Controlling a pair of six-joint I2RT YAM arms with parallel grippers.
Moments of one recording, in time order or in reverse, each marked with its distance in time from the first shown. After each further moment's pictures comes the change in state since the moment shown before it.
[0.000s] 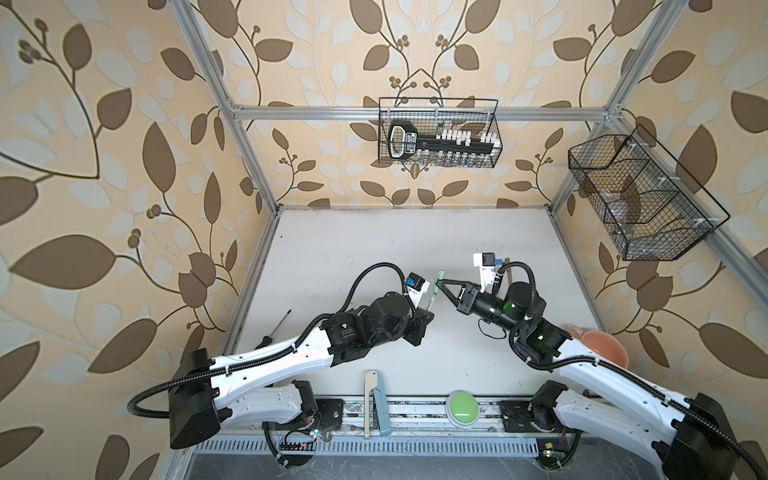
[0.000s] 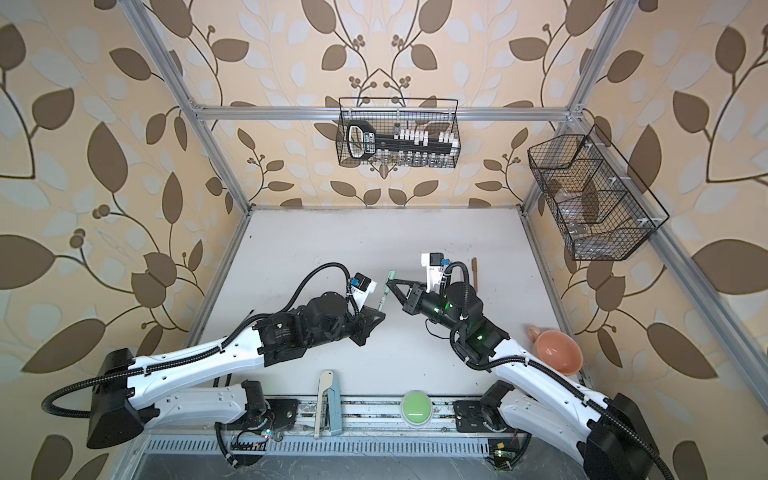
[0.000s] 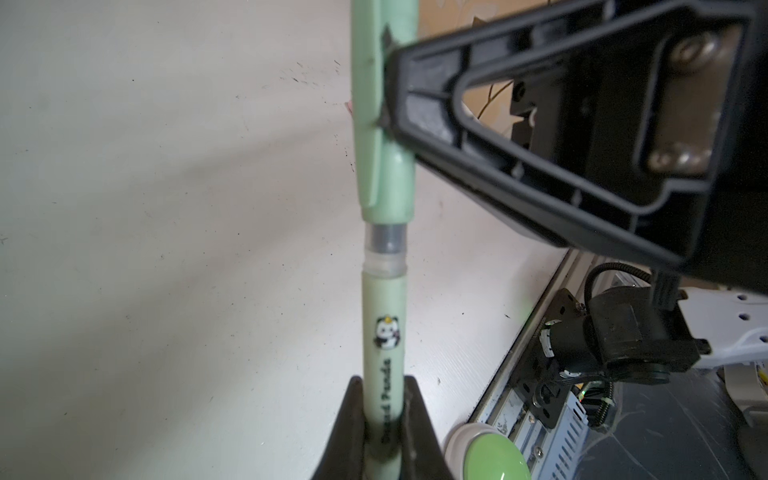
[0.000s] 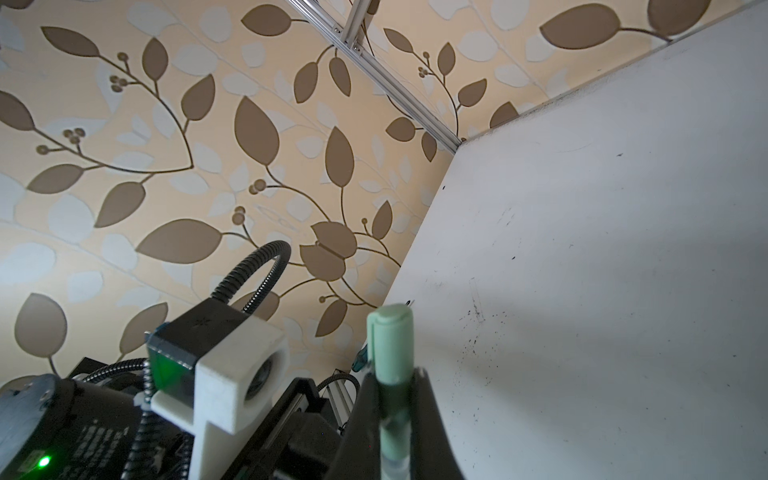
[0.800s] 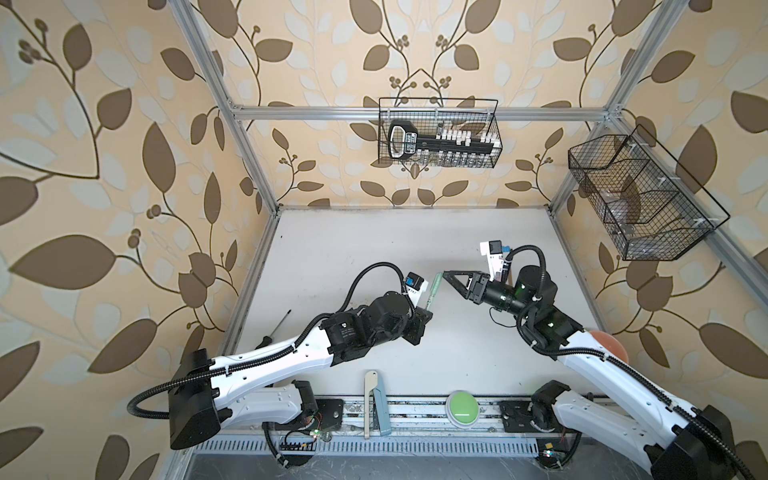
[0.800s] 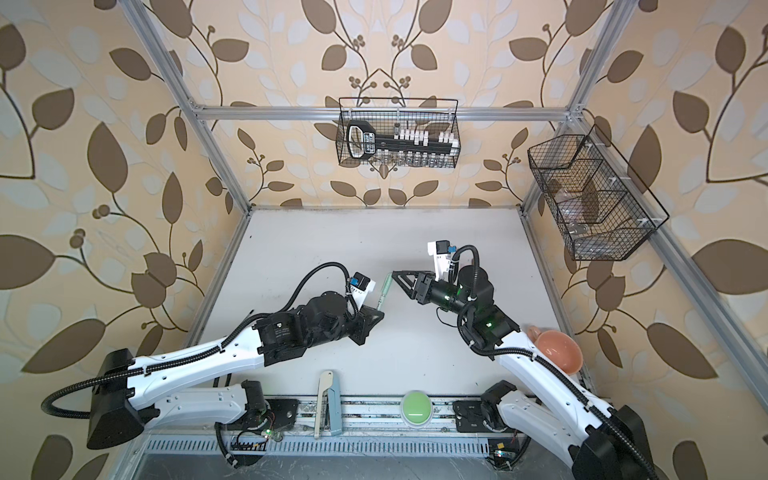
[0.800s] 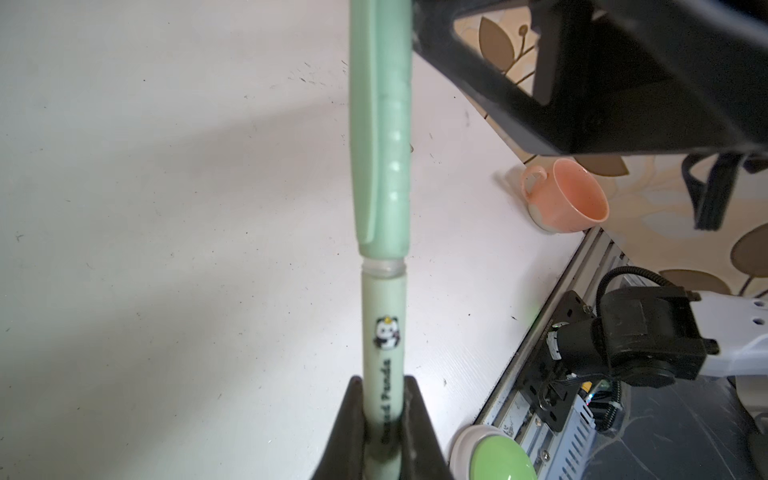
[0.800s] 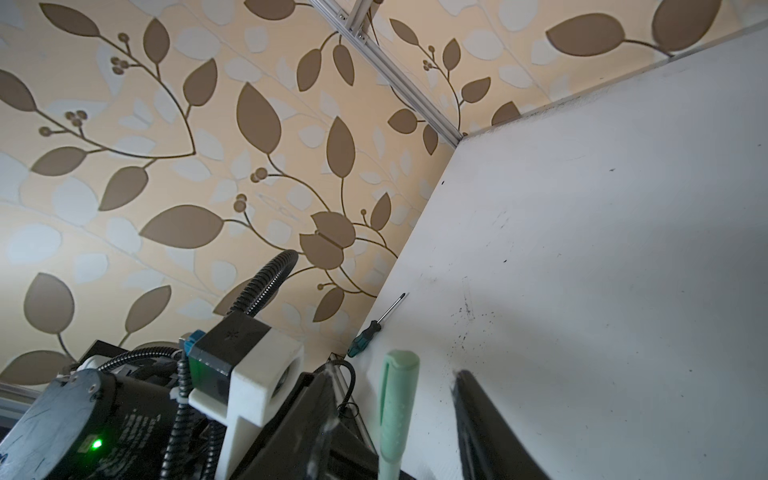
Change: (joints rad) left arm 0.001 0.000 0.000 -0.006 -0.008 0.000; right arm -0.166 0.033 0.129 -0.139 -0.240 -0.076
